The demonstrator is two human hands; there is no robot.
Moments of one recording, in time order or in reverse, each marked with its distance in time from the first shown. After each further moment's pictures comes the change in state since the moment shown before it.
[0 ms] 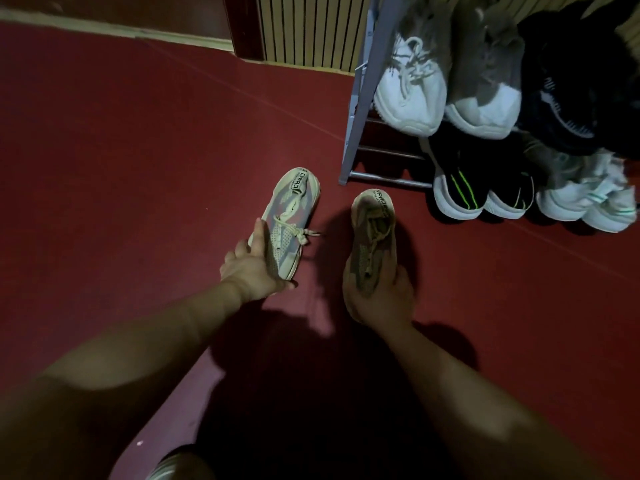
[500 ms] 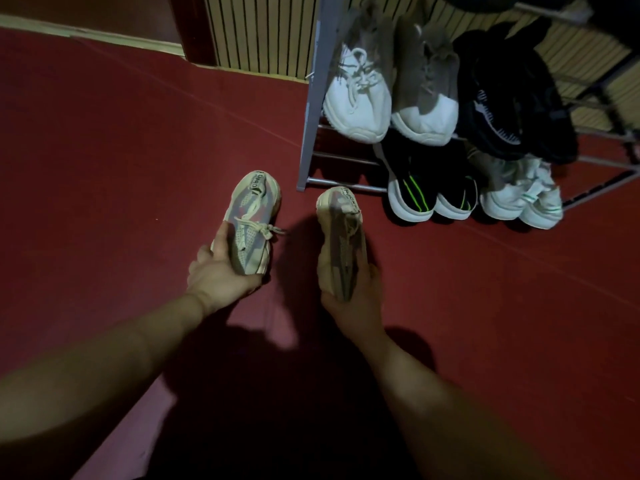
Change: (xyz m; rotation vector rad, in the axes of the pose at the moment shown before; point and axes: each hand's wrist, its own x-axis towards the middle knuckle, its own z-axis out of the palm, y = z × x) left_hand -0.002 0.017 0.004 -0.267 0.100 0.038; right_hand 0.005 0.022 -0.008 0.246 0.023 -0.076
